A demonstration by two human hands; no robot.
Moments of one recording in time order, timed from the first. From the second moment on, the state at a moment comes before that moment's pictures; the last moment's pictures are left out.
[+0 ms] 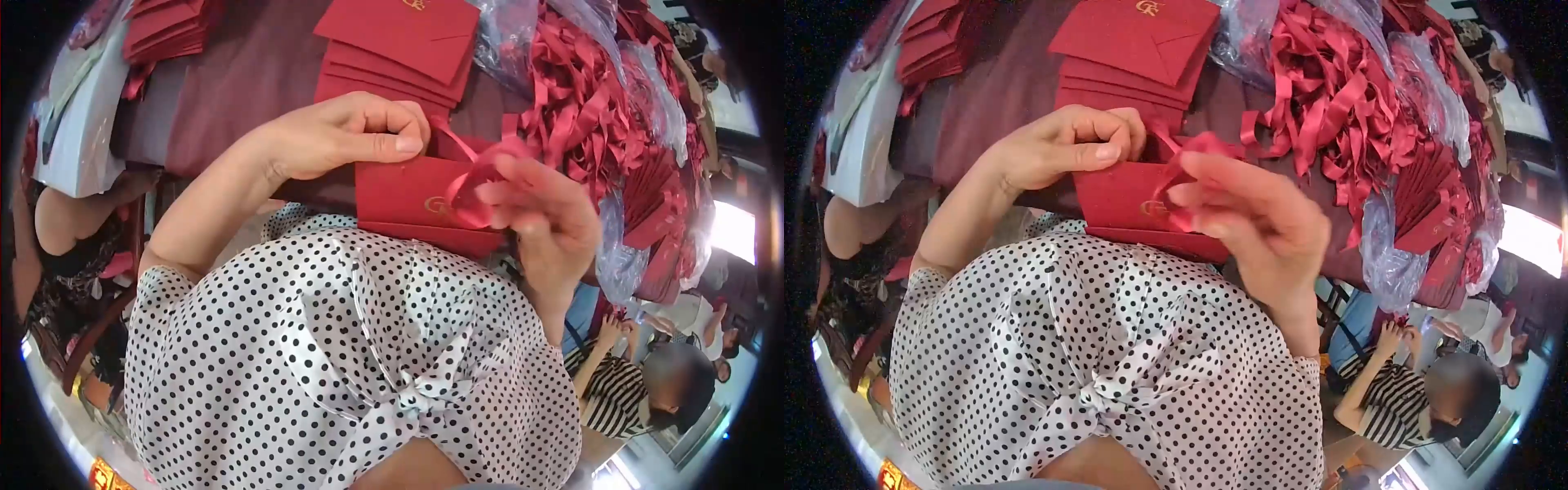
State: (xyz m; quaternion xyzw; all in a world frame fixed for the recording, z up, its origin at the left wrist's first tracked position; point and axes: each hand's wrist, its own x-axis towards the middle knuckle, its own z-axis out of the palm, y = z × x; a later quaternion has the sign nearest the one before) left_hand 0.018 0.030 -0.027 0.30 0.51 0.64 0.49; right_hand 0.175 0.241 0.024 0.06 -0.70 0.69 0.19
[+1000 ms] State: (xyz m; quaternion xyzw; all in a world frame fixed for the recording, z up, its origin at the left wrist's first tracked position) left_hand 0.024 0.035 -0.033 0.36 0.56 0.63 0.40; right_hand 0.139 0.202 -0.007 0.14 -0.89 0.37 0.24
